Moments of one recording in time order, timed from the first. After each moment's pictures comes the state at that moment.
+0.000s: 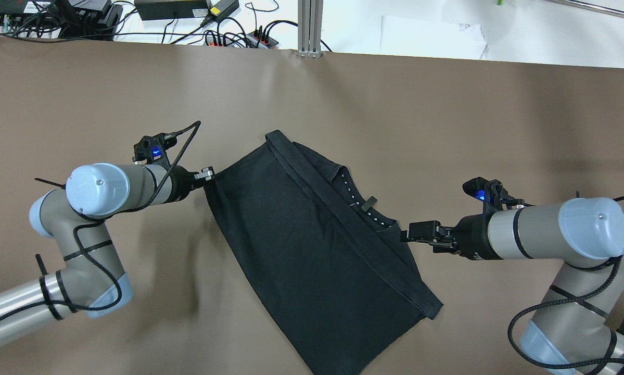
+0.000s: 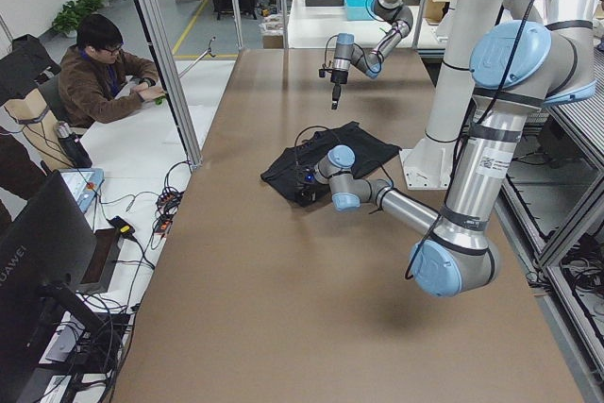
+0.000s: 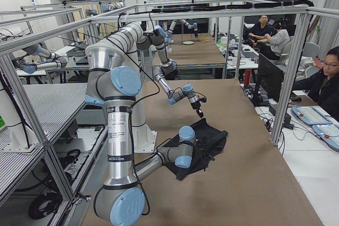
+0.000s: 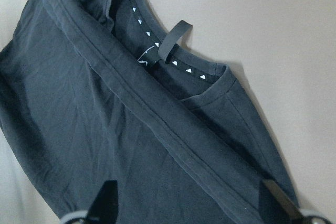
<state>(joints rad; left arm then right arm) -0.65 -1.98 -1.56 -2.37 -1.64 -1.54 0.69 -1.46 1.89 -0.73 2.04 1.46</state>
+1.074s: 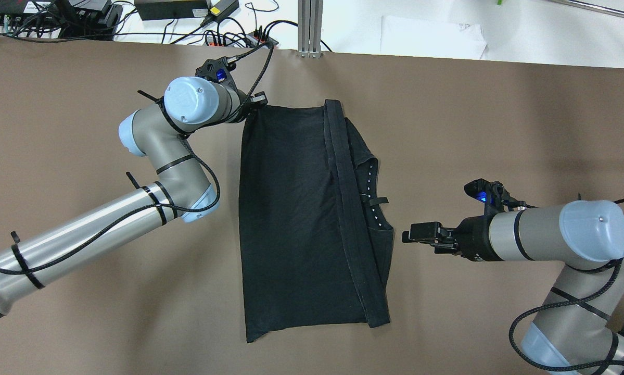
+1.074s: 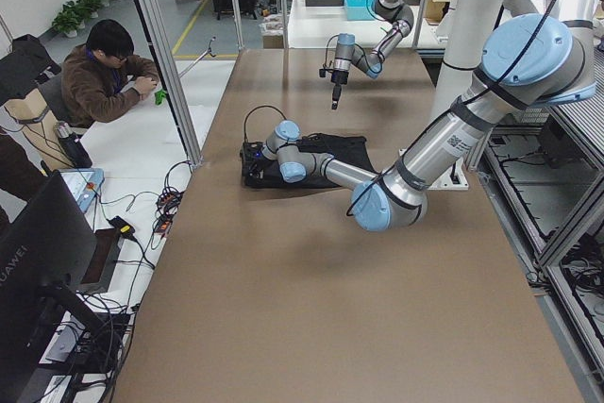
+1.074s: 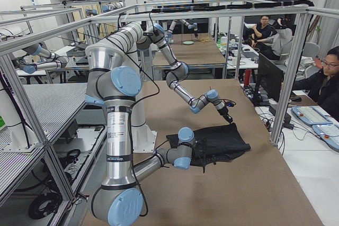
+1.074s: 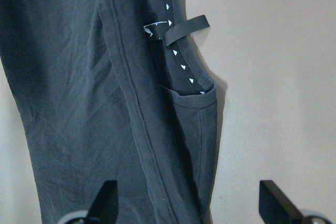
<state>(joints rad) -0.78 -2.47 -0.99 -2.38 -1.63 -1.47 0.68 -1.46 1.89 -0.73 2.02 1.46</state>
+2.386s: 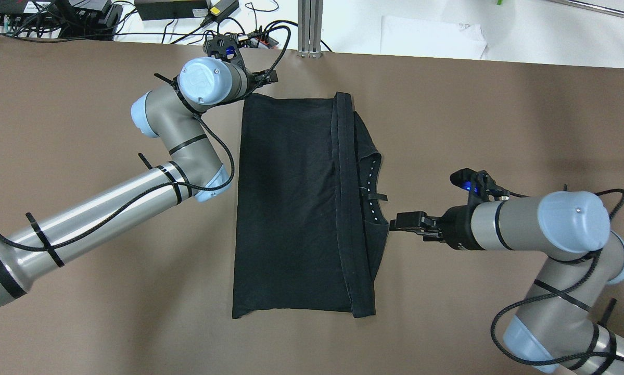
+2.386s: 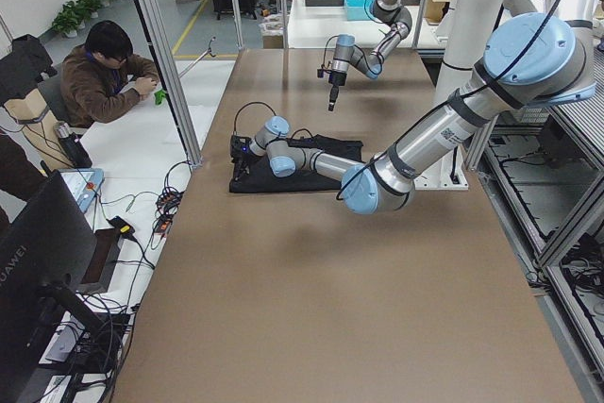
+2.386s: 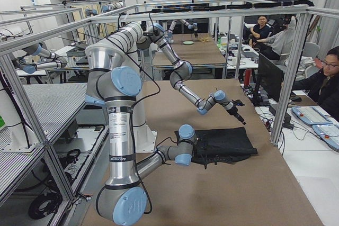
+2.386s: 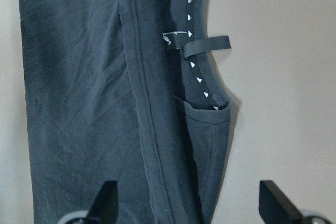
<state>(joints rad) -0.81 -2.56 -0.86 -2.40 -1.54 -1.32 0.68 -1.40 1.89 -0.80 1.97 1.44</state>
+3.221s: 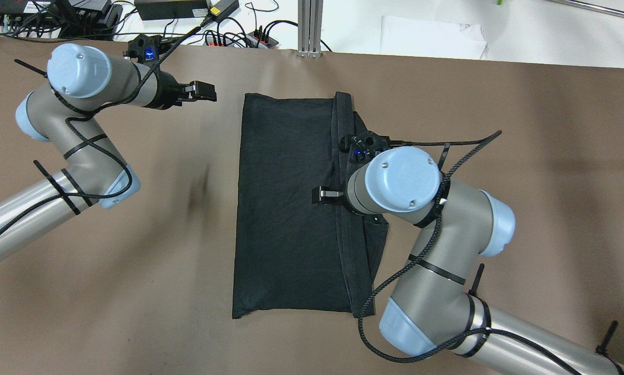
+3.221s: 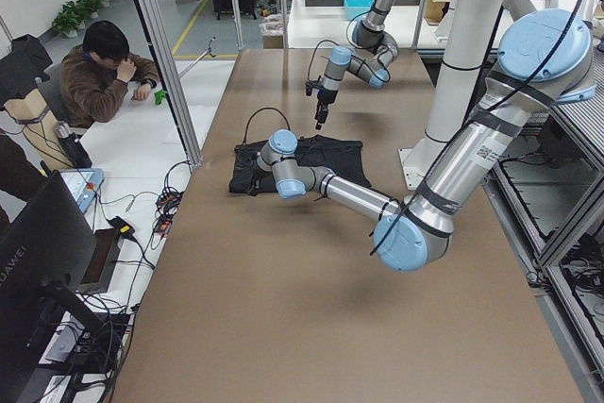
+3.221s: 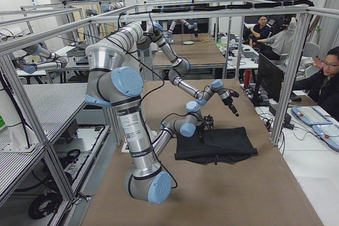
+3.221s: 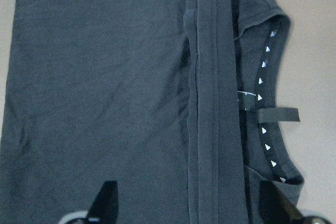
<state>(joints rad) -0.93 -2.19 -1.32 -2.40 -1.88 -1.16 0.58 -0.94 1.81 -1.50 1.70 1.17</state>
